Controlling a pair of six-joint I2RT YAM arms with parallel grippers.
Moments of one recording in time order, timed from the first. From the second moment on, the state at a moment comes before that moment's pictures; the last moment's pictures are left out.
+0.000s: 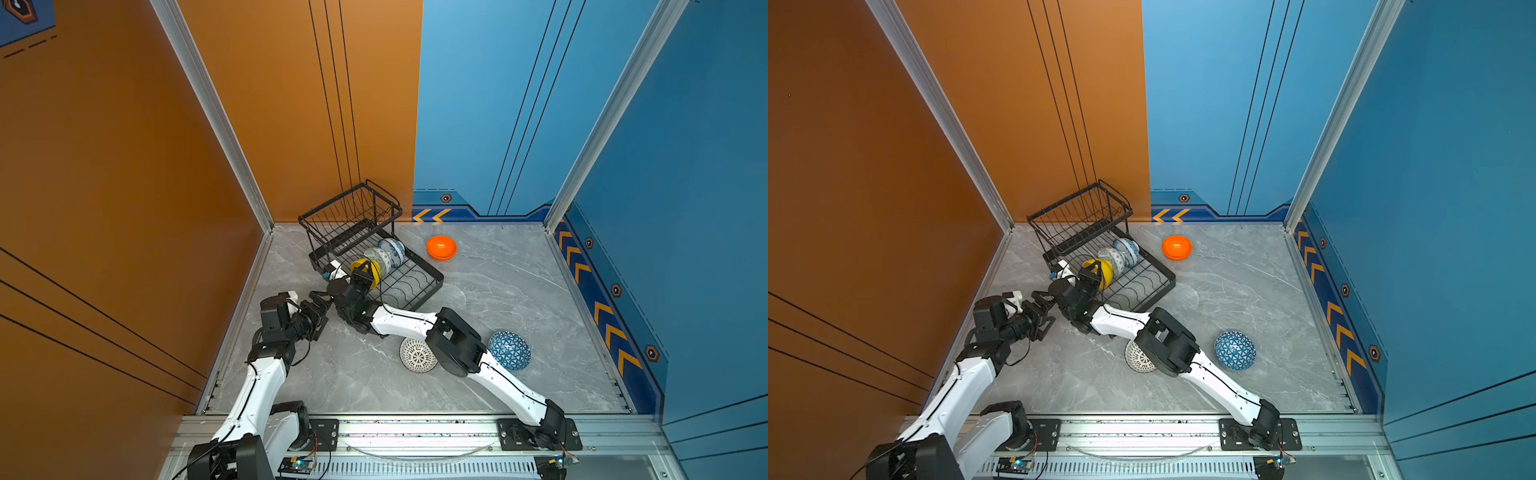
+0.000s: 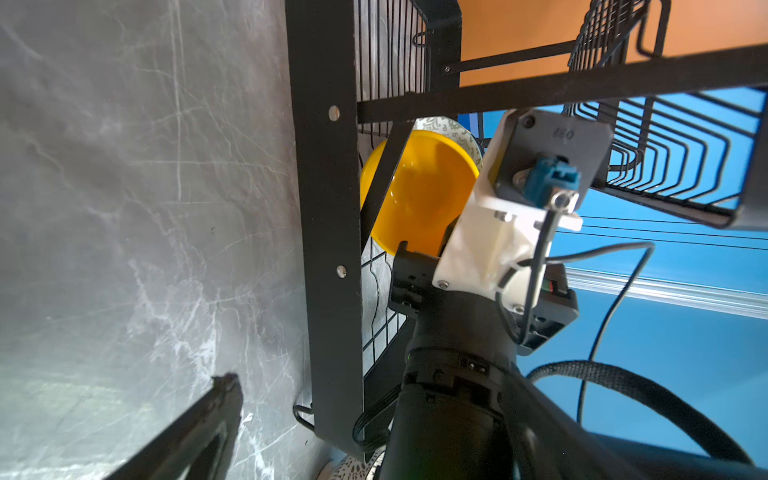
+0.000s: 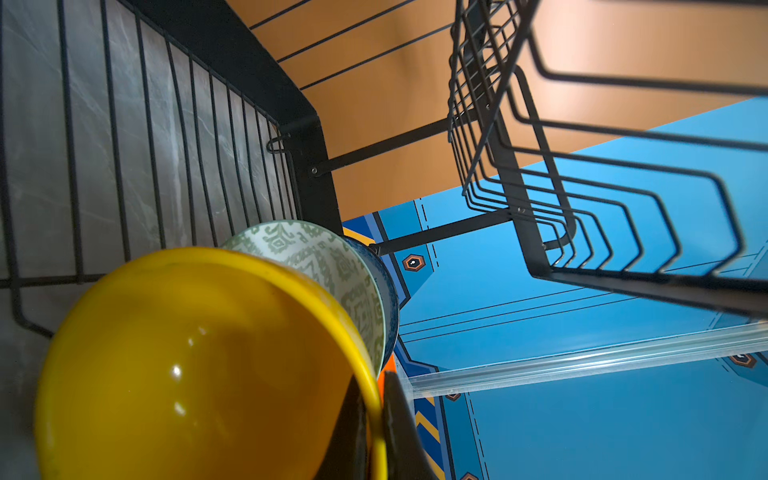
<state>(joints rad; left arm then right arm) 0.15 0.95 0.42 -0.06 0.60 -1.09 1.05 2.63 2.13 0.27 1.26 -1.00</state>
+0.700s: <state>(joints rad) 0.16 0.99 0.42 -0.03 0.61 -1.09 1.03 2.67 2.16 0.34 1.26 -1.09</state>
